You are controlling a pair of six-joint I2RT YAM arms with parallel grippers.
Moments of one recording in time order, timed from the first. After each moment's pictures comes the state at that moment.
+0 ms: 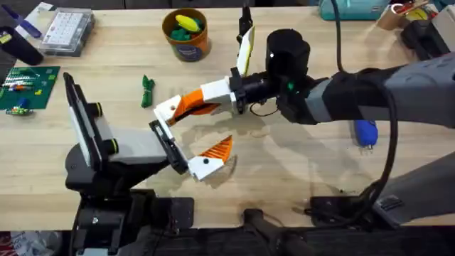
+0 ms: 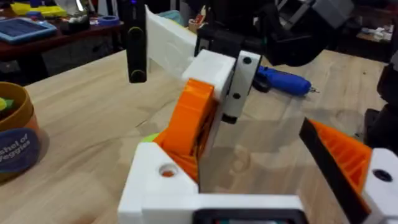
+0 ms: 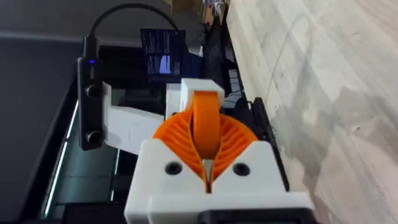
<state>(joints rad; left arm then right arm) -0.02 0.00 0.01 -0.09 0.99 0.01 0.63 1.77 0.76 0.82 -1.13 1.27</state>
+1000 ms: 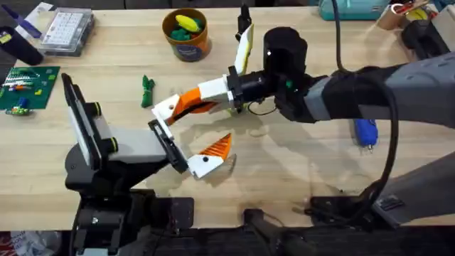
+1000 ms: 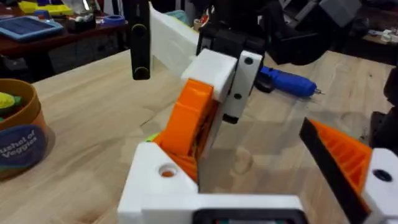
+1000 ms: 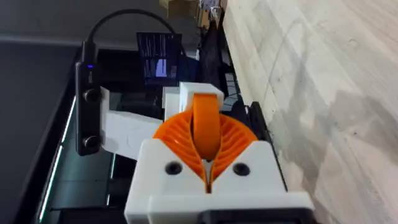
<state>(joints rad) -0.02 0.00 0.01 -0.09 0.97 0.00 0.64 1.77 0.78 0.78 -1.10 1.25</state>
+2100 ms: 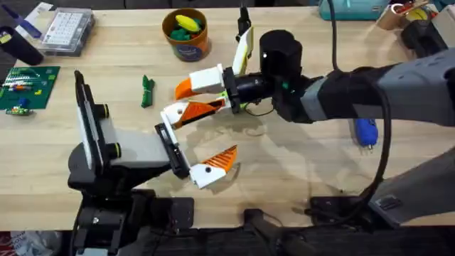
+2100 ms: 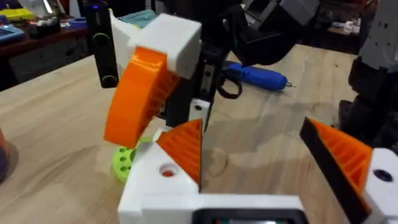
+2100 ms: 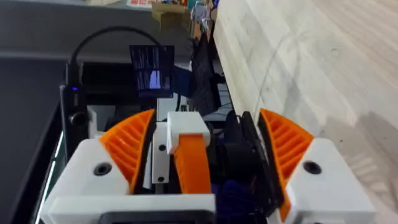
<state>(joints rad) -0.04 0.00 0.01 -0.10 1.05 0.03 0.65 1.79 0.78 0.77 -1.04 1.23</state>
